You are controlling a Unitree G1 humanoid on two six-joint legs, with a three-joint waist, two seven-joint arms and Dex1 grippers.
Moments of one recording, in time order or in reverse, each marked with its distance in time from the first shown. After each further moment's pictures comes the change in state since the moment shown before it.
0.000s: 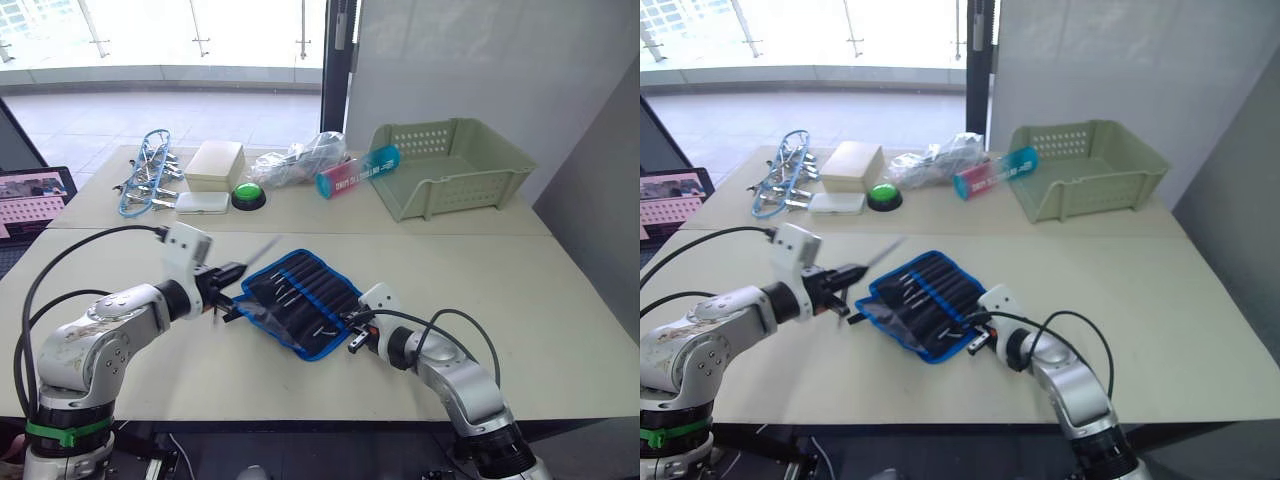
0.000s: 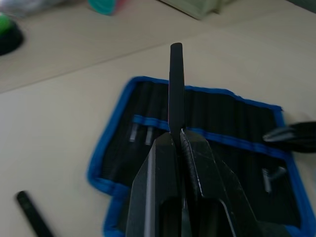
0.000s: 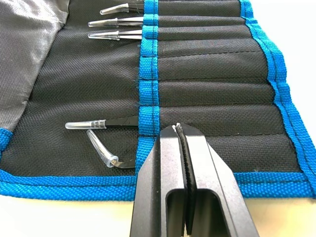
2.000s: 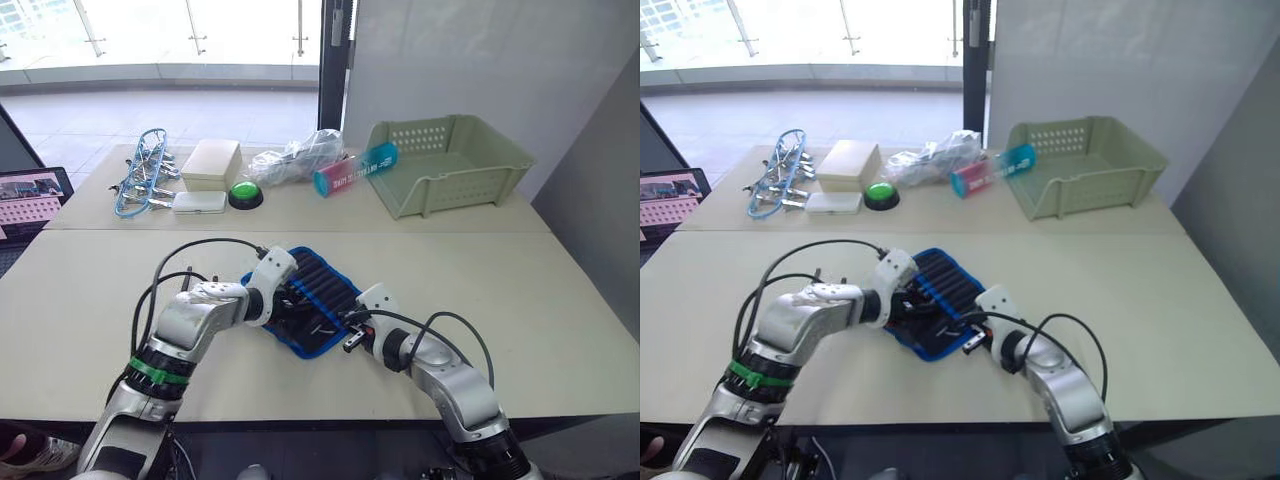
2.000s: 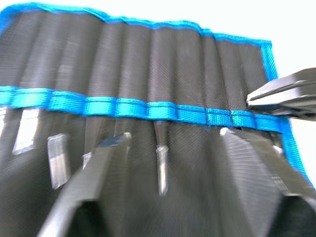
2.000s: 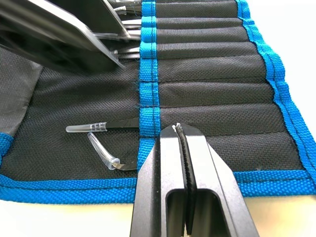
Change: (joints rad) left arm -0.226 -0.152 -0.223 0.278 0.260 0.012 -0.099; right arm 0.030 0.027 0.002 -0.034 -0.001 0.007 -0.069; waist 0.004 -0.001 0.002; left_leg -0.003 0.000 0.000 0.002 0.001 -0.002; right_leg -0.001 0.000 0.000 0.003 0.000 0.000
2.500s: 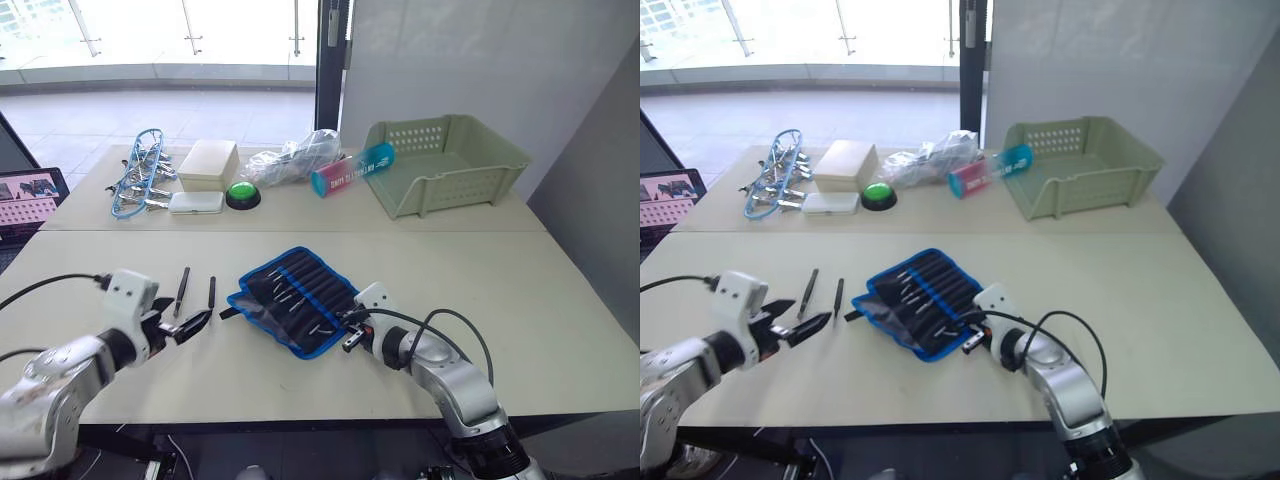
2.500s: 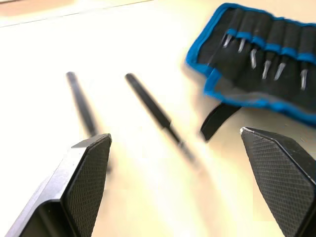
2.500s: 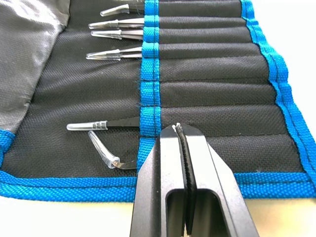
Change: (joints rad) left arm 0.734 0.037 0.651 -0.355 -0.057 -0.245 0.016; right arm -0.022 -0.013 0.003 0.024 0.001 -0.006 0.036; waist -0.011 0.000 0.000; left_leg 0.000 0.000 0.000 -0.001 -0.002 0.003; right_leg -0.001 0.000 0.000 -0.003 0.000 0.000
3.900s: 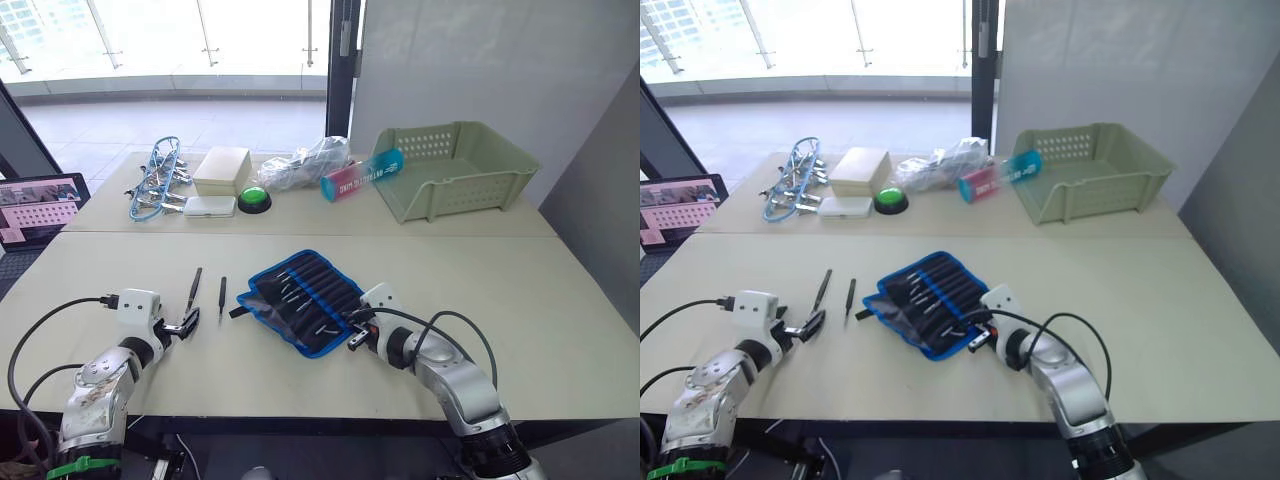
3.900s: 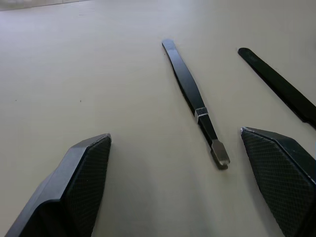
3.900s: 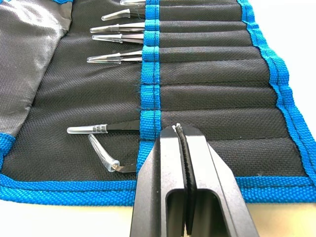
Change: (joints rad) left arm -0.326 -0.108 -0.250 0.713 0.266 -0.507 0.151; right arm -0.004 0.002 -0.026 0.039 -0.001 -0.025 -0.001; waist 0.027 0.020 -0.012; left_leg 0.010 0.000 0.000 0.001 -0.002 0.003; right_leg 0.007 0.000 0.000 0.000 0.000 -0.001
